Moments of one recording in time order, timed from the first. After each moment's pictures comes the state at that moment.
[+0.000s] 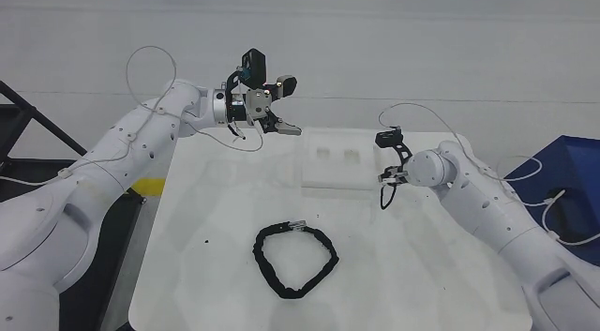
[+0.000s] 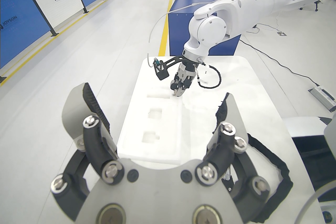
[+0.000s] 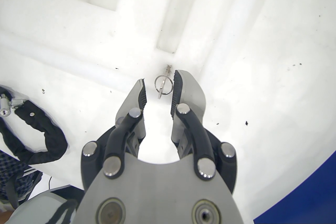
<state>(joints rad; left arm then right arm) 0.21 -0.95 -0.17 -0.96 0.75 -1.01 0.44 -0.61 -1.14 0.56 -0.98 -0.47 0.05 0.91</state>
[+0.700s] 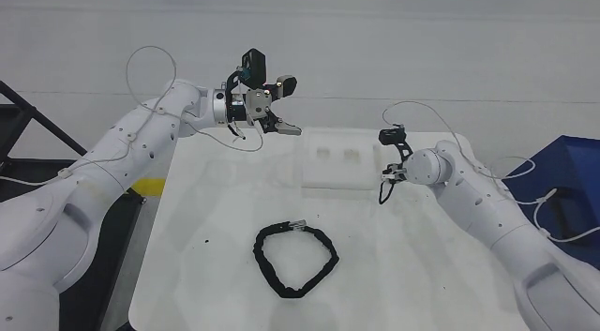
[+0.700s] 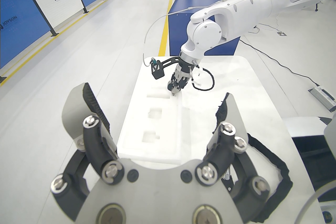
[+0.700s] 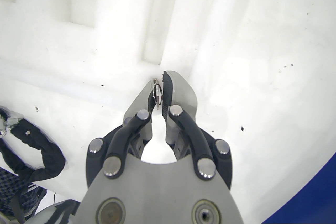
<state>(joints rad) 0.21 -0.95 -0.17 -0.96 0.75 -1.01 0.44 -0.61 -1.19 0.57 -0.88 -0.50 0.07 0.87</state>
